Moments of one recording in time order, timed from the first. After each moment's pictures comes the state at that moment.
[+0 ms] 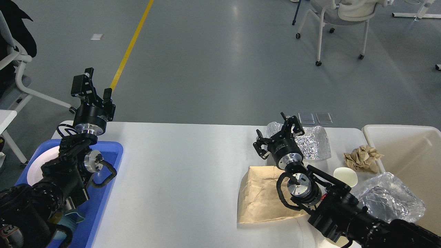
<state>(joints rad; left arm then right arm) -0.85 0.13 -0.52 -0.15 0.07 -0.19 -0.75 0.60 0.01 0.61 0.69 0.21 0.08 0.45</state>
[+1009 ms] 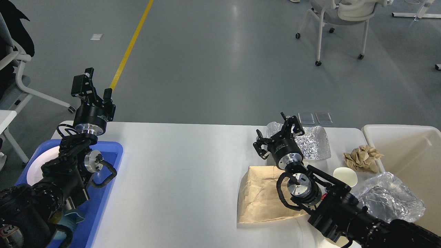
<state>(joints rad) -0.85 0.13 -0.51 -0.15 0.07 -0.19 -0.75 0.60 0.01 0.61 0.69 0.21 0.08 0.45</state>
